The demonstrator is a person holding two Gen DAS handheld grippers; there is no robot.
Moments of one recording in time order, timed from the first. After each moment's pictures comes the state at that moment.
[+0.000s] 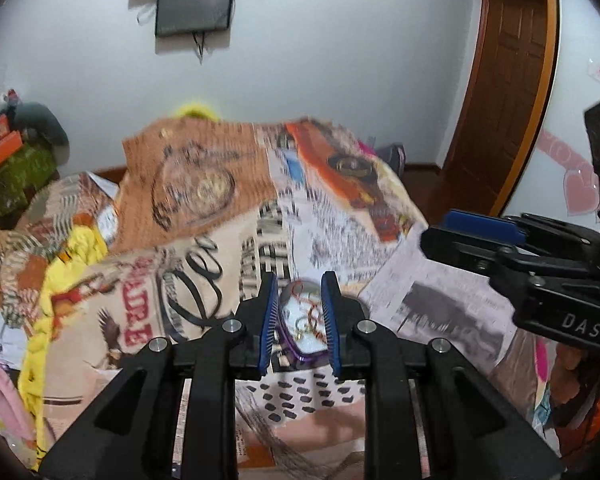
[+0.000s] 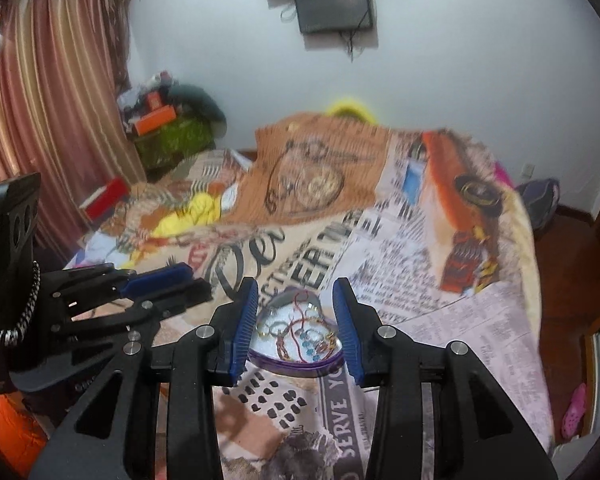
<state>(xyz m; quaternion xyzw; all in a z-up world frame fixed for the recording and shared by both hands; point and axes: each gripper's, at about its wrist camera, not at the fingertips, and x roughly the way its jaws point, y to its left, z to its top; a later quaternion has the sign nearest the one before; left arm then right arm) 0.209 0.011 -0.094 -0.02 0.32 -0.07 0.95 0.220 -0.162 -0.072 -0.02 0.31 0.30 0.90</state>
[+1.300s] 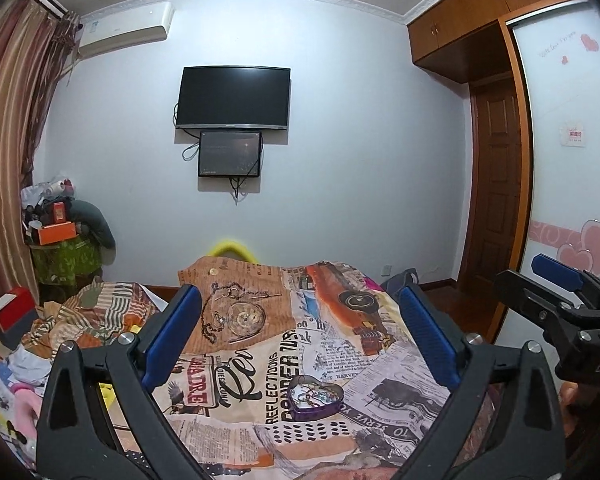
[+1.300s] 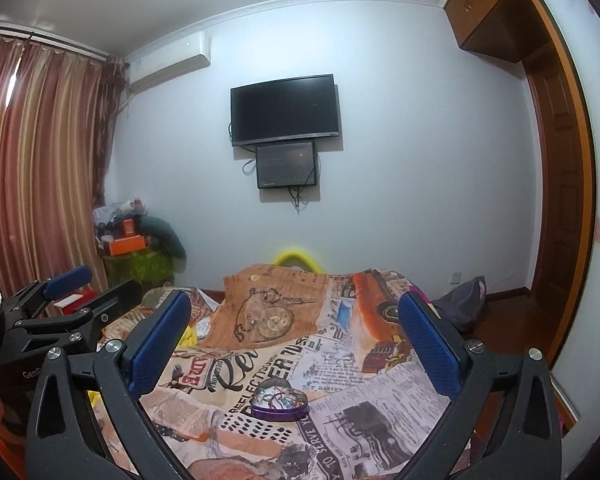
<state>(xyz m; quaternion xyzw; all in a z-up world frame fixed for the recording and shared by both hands) 0.045 -0.006 0.017 -0.01 0.08 -0.01 1.00 0.061 -0.216 0.014 0.02 0.07 0.20 0.98</state>
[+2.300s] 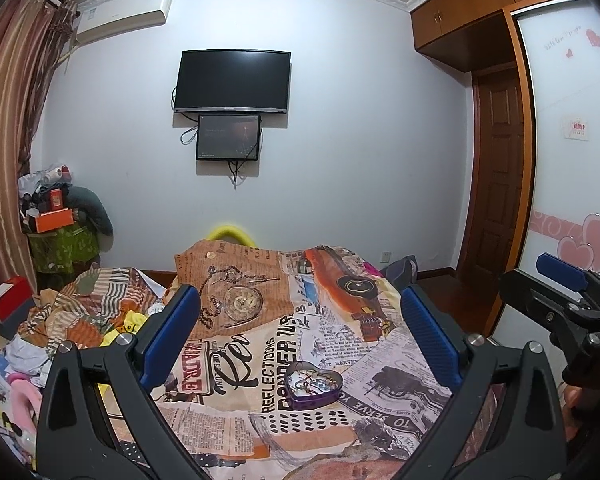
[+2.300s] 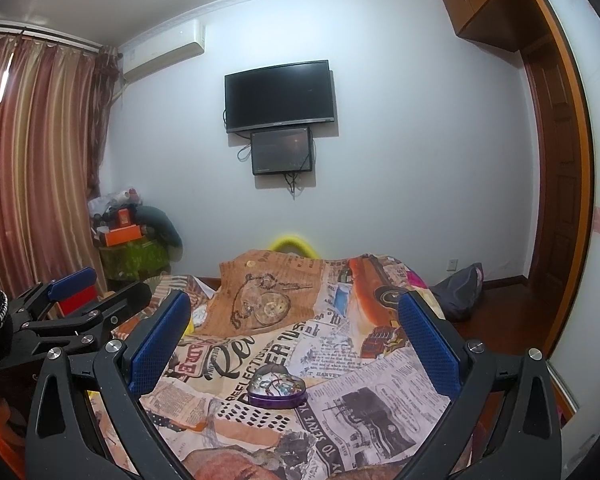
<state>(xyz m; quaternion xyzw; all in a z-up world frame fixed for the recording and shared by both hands) 0.056 -0.006 0.003 -0.02 0.10 -0.01 0.99 0.065 -0.214 0.012 0.02 0.10 0.19 0.98</state>
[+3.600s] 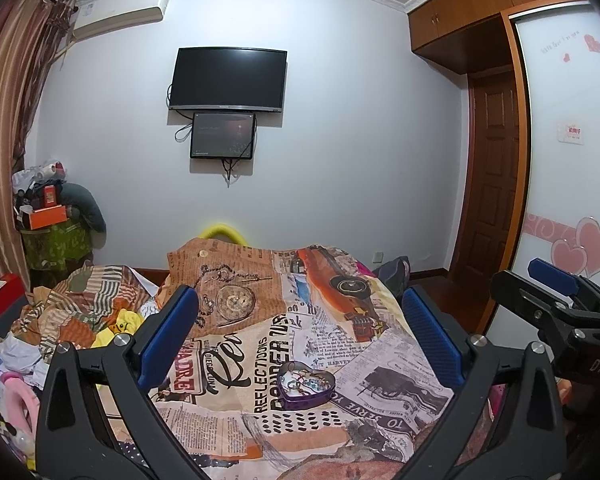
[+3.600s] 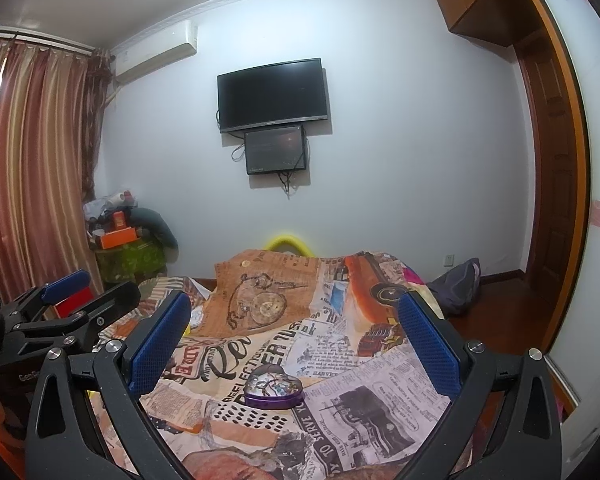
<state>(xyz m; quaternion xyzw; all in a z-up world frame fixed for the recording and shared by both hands) 0.058 -0.007 0.003 -0.02 0.11 -0.02 0.99 0.070 -0.215 0.010 0.03 0.11 0.18 0.98</state>
